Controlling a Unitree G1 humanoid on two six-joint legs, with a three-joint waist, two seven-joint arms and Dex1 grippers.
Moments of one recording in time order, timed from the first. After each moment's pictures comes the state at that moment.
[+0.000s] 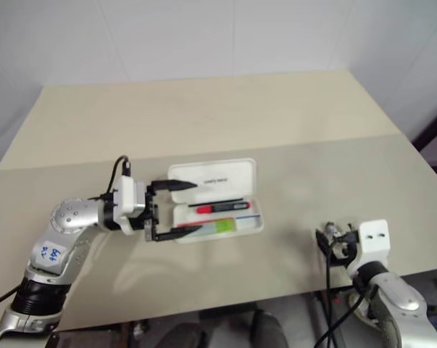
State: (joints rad) left arm -0.34 0.59 -0.05 -0.26 -0.40 0.15 -1.00; right arm 0.22 -0.43 -0.36 -0.41 0.33 0.49 0.37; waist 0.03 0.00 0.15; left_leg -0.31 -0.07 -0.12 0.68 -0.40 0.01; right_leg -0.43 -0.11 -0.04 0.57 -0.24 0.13
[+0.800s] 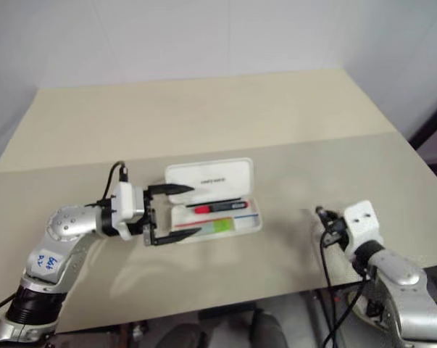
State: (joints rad) left arm -0.27 0.60 -0.04 -0.30 -0.39 0.15 -0.96; right arm 0.08 -0.63 -0.24 -0.32 0.25 0.39 0.55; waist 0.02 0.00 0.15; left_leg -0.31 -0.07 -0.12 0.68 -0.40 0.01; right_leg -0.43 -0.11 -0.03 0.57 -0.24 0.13
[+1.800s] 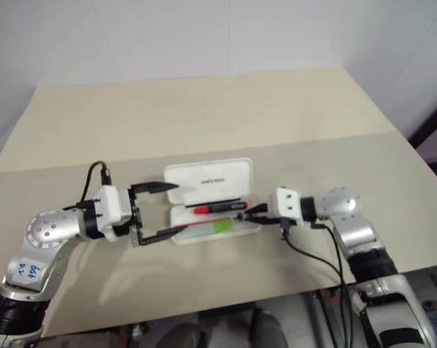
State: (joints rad) left arm -0.20 0.66 0.04 -0.36 -0.36 0.12 -0.91; right arm -0.56 -0.62 0.22 0.30 0.17 -0.25 1.32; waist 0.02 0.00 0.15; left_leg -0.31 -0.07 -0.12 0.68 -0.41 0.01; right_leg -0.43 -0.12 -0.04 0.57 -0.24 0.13
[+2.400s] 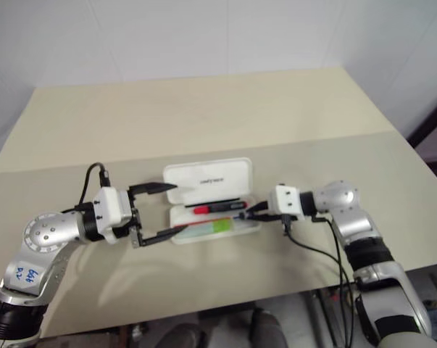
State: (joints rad) left arm -0.18 0.67 0.04 -0.38 -0.36 0.13 -0.88; right arm -0.65 -0.61 0.23 0.47 0.14 -0.36 1.38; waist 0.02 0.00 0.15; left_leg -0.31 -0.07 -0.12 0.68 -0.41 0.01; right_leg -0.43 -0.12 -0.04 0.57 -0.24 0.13
